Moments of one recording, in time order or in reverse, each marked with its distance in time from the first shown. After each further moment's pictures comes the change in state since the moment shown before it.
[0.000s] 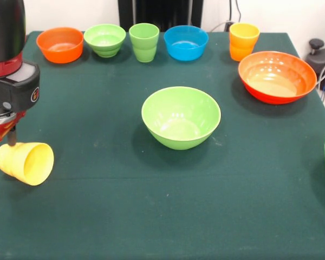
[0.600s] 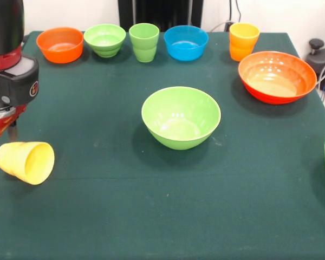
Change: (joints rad) arm 0.000 -0.025 0.011 0.032 -0.001 0.000 0.000
